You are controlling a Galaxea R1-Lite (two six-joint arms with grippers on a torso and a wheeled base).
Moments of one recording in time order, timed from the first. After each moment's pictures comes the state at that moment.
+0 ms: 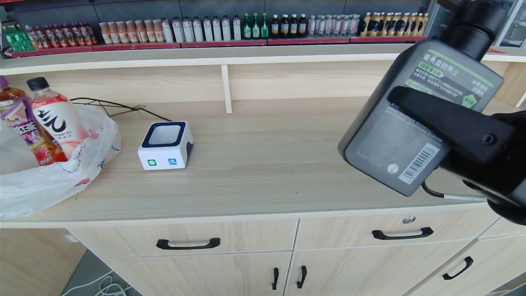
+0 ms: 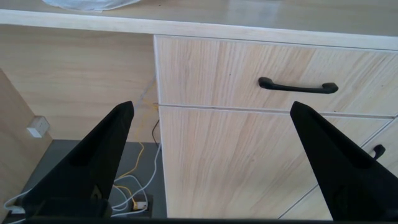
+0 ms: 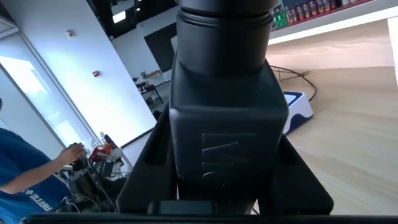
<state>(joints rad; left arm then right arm) 0.00 0.00 0.00 0.00 0.00 -0.01 0.66 1.37 -0.57 -1.29 0.46 0.55</state>
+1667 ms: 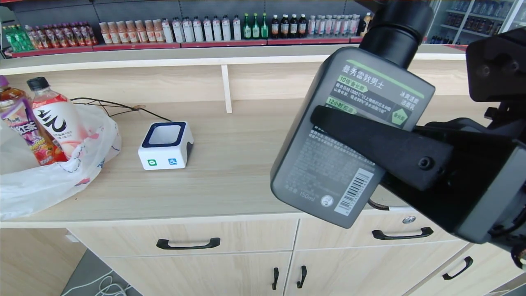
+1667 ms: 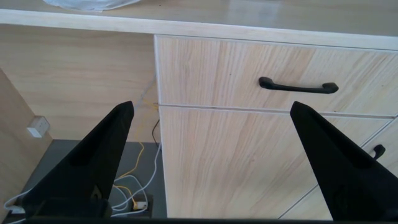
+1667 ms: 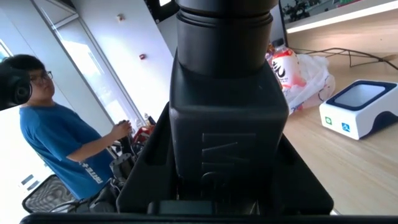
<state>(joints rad) 0.00 0.00 0.00 0.00 0.00 -0.01 0.85 1.50 -0.67 -1.29 0.47 0.54</state>
